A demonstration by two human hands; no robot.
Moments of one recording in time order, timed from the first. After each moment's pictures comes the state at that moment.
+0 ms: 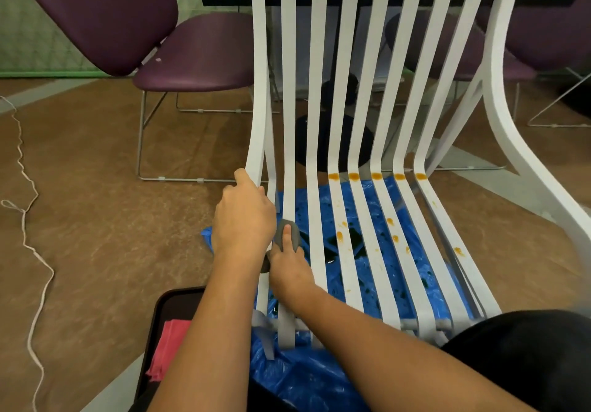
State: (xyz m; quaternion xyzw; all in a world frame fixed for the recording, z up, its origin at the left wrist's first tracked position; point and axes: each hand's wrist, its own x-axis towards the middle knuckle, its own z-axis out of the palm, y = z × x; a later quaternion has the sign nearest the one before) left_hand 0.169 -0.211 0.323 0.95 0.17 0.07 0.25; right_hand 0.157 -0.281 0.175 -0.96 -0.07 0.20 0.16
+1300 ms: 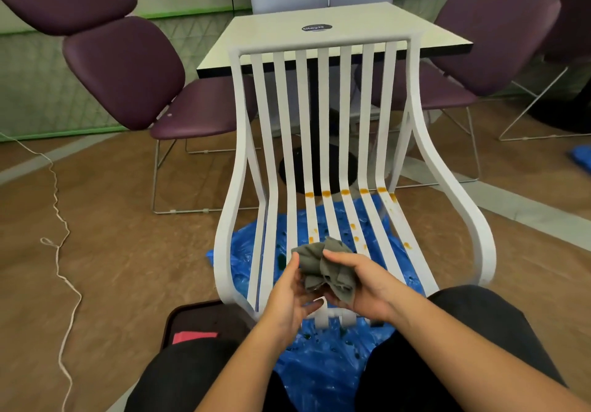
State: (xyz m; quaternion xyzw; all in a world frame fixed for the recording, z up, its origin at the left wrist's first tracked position) left_hand 0.022 -0.310 0.288 0.53 0.20 -0.23 0.79; right_hand 0.039 -0.467 0.325 -0.47 0.19 0.32 0.80
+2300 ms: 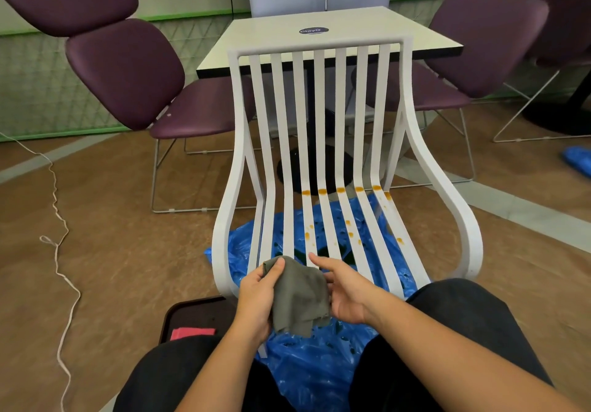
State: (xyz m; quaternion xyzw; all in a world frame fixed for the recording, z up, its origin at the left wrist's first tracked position) left_hand 0.008 -0.284 0.291 0.59 0.23 -0.09 0.77; right_hand 0.027 -0.451 0.299 -0.50 0.25 0.36 0.75
